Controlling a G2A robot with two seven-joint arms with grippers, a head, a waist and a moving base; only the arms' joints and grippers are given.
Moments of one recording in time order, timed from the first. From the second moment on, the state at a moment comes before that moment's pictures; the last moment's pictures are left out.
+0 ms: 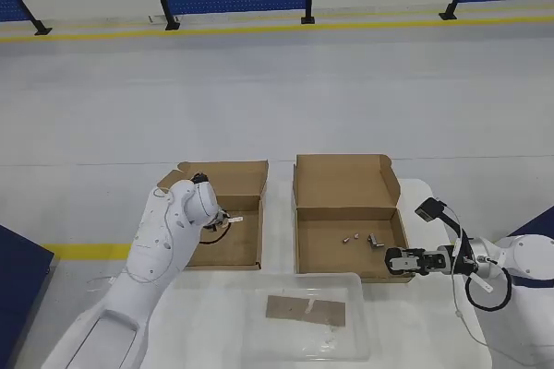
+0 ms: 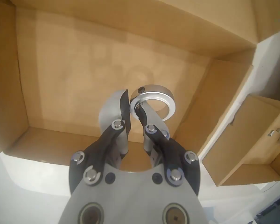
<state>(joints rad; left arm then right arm) 0.57 -1.40 -0.91 -0.75 0.79 0.52 -1.05 -1.33 -0.90 1.61 -1.57 0.37 -0.28 1.54</state>
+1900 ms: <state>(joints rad) 0.38 -1.61 -0.80 -0.19 0.67 0.45 -0.93 -1.33 -0.90 1.61 -1.57 0.37 -0.28 1.54</state>
